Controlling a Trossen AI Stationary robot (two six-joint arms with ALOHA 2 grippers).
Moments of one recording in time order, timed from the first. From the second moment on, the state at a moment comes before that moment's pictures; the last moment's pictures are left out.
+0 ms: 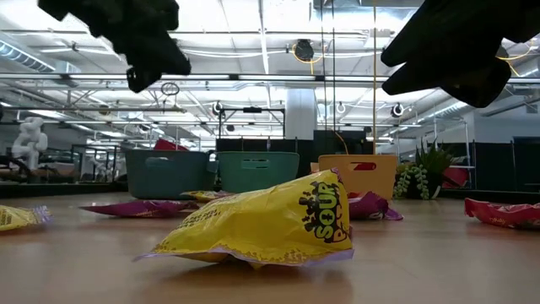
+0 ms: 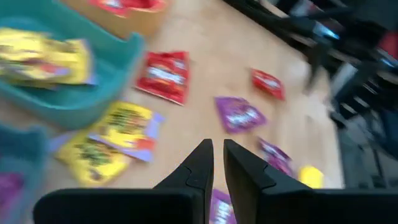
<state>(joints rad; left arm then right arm) -0.06 1.00 0.66 -0.23 -0.02 -0.55 0.68 1.61 0.88 -0.02 0.65 0.99</state>
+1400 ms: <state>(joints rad) -0.08 1.00 0.66 -0.12 -0.11 -0.52 0.68 1.61 0.88 0.02 0.58 0.90</state>
